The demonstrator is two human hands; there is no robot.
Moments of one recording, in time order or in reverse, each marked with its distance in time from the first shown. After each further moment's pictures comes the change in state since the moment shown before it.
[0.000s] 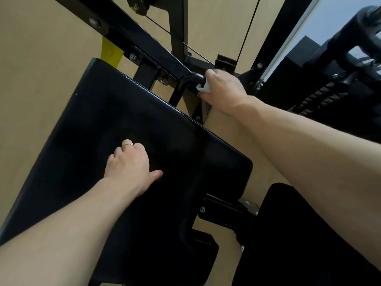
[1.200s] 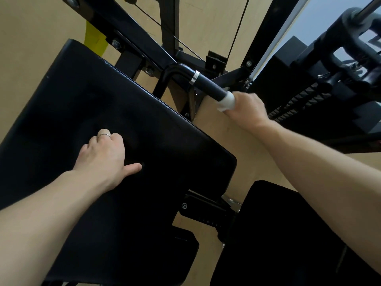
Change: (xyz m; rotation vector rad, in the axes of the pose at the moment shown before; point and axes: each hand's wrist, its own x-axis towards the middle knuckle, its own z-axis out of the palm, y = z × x) left_hand 0.001 -0.004 0.006 0.010 0.058 0.032; right_hand -0.064 0.091 0.024 0.154 -0.001 0.222
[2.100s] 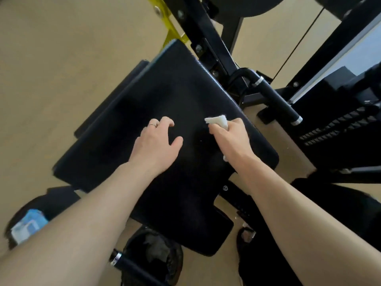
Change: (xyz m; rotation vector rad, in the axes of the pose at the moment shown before) left_hand -0.086 -0.052 0.019 -0.719 0.204 -0.074; right_hand -0.154 -0.205 0.027 0.671 -0.153 0.213
